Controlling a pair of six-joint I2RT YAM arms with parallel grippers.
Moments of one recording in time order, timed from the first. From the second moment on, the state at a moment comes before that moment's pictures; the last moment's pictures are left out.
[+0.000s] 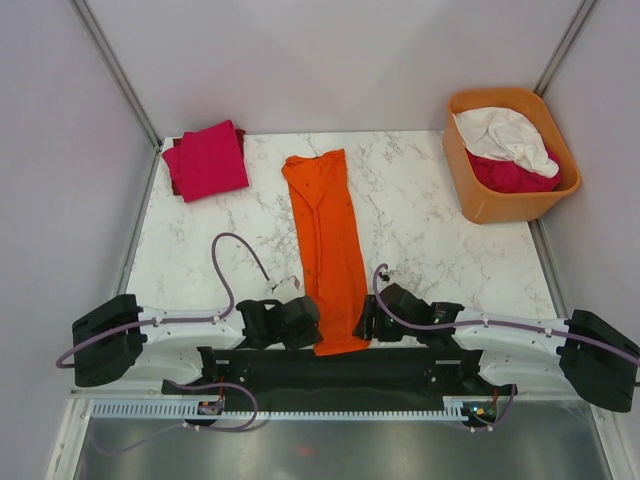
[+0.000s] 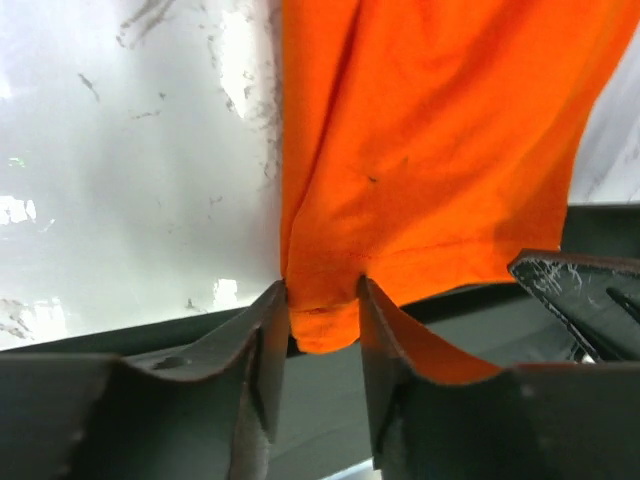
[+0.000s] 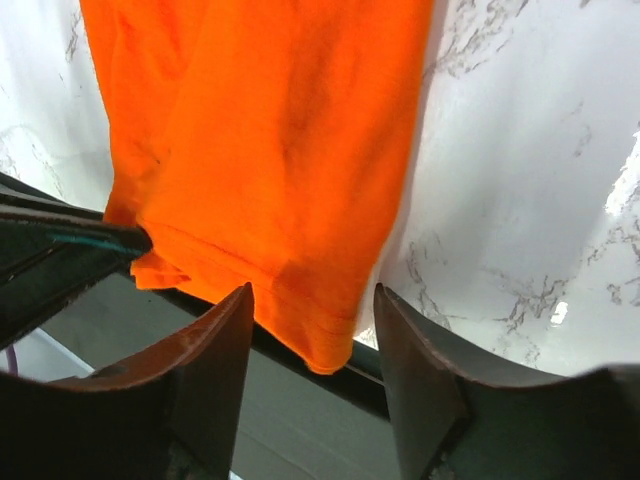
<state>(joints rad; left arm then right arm) -1.21 1.23 0.52 -0.33 -0.22 -1.40 1.05 1.09 0.38 -0.16 0.06 1.03</state>
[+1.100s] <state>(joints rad) -1.17 1.00 0.61 -0.54 -0.23 -1.36 1.09 1.10 0.69 -0.38 0.16 0.94</state>
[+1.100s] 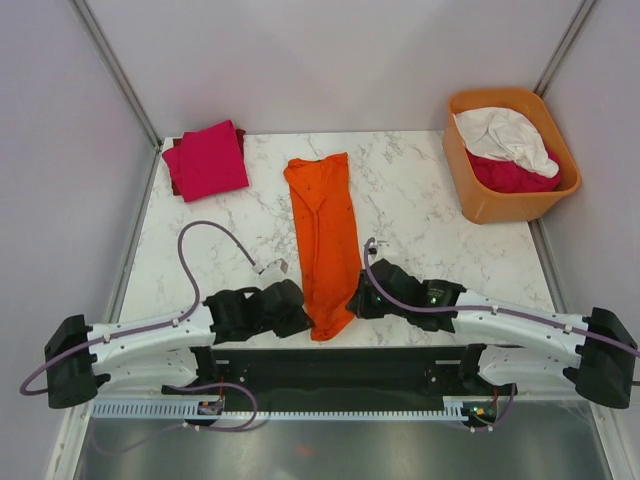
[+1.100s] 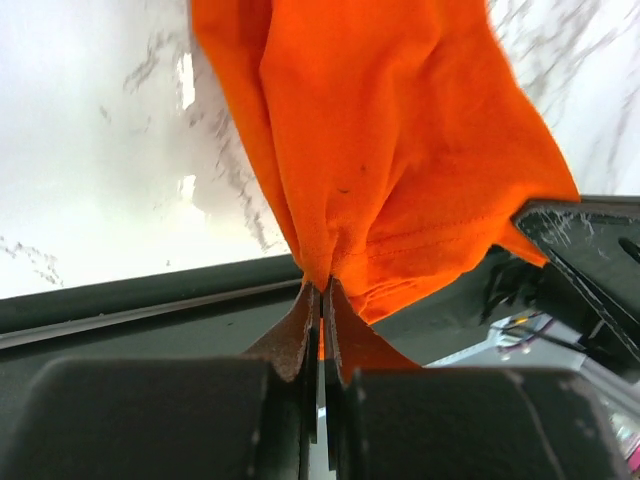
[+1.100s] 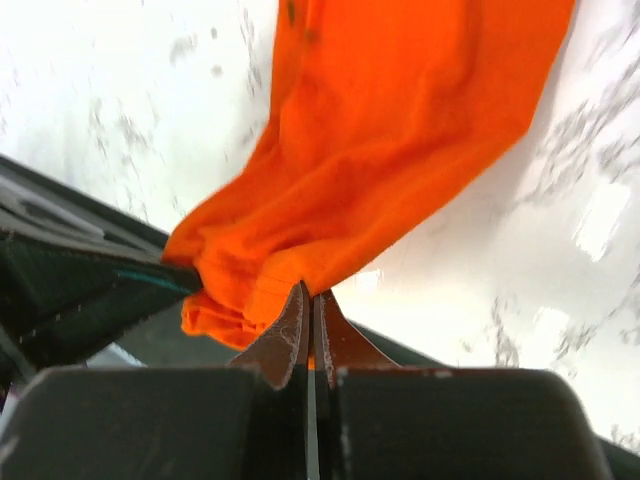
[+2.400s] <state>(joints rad) -0.51 1.80 1.38 -0.60 -0.08 -0.79 0.58 1.86 1.41 -0.41 0.08 0.57</state>
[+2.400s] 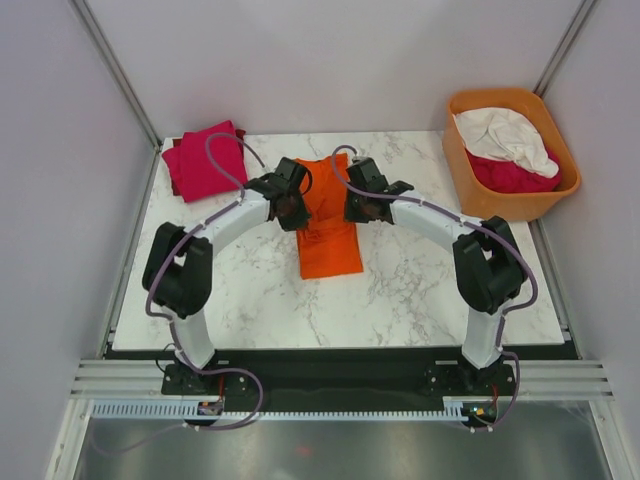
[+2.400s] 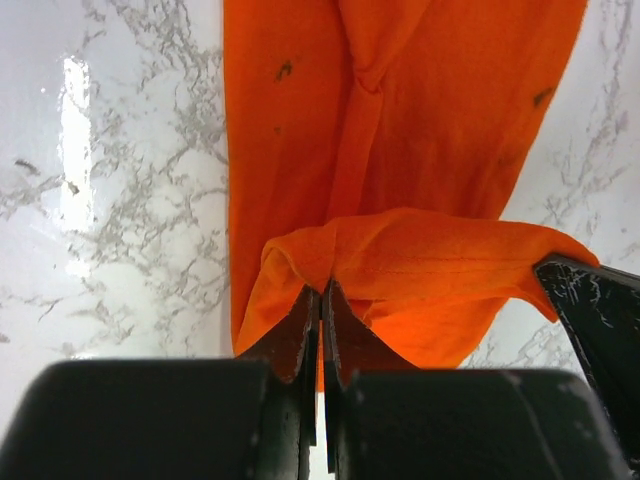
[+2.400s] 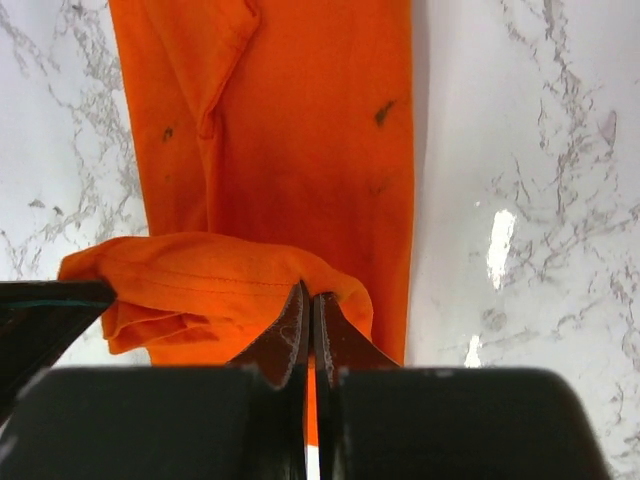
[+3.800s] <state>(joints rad) -0.53 1.73 1.08 -0.35 0.03 -0.77 0.59 2.07 1.42 -0.32 -0.21 0.55</state>
